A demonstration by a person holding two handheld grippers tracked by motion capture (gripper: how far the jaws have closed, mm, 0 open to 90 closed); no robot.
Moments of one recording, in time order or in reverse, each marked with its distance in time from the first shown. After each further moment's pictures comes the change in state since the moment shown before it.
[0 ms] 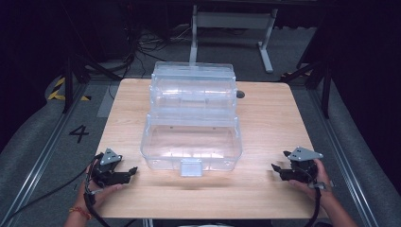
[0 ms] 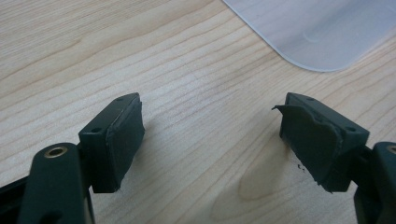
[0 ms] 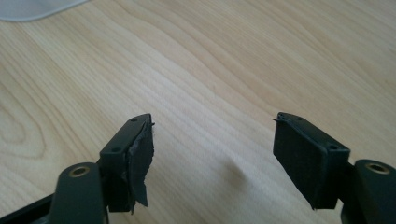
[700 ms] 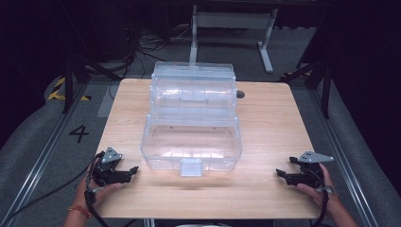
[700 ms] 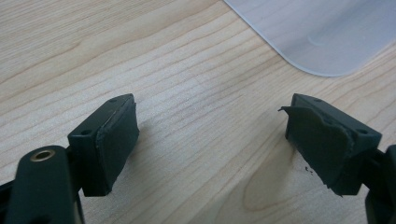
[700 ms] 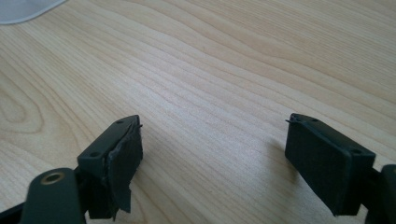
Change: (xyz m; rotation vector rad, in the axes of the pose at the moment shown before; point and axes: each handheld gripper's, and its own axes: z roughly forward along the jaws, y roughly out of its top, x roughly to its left) left arm 0.001 0.003 0.003 0.002 0.005 0.000; right arm -0.014 -0.029 0.000 -0.017 0.083 0.185
